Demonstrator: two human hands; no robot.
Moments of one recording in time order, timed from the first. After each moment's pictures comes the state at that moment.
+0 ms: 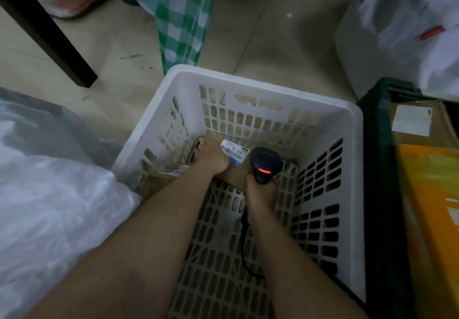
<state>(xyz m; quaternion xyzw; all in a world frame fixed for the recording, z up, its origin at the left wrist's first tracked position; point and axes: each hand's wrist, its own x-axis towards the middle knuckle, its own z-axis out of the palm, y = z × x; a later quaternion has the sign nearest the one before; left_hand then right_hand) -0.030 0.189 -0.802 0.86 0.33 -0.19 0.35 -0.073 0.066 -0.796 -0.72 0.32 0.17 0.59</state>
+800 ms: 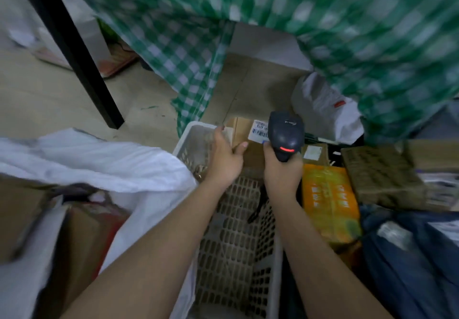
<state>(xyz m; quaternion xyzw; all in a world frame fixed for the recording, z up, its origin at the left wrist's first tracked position) -0.135 0.108 -0.542 0.77 0.22 0.10 0.59 -0.123 0.003 -0.538 -0.74 0.12 -0.08 0.66</state>
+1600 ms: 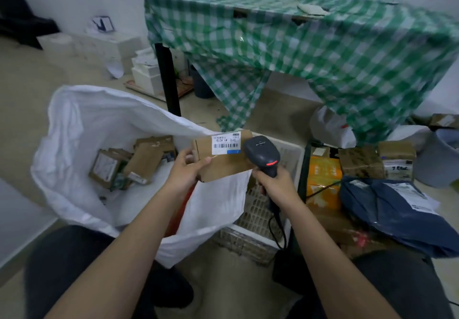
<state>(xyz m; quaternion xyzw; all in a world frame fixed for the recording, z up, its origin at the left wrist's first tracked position) -0.453 0.171 -0.417 0.63 0.30 0.16 0.70 -0.375 -0.027 -0.414 -0.78 -0.10 0.17 0.59</state>
